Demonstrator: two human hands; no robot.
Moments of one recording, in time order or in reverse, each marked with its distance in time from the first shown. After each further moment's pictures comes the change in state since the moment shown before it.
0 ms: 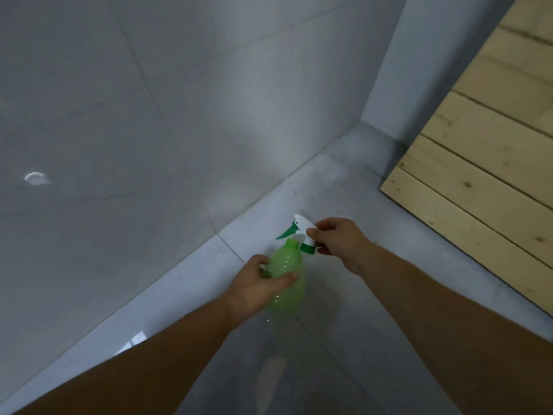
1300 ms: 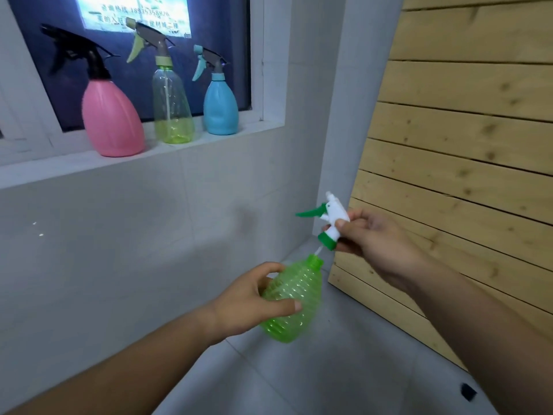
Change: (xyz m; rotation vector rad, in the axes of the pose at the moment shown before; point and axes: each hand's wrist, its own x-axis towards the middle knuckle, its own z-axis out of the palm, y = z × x) left_hand -0.255 0.175 -0.039 0.012 -0.234 0.603; right_hand -0.342 -0.205 -0.130 0.256 0.054 -0.608
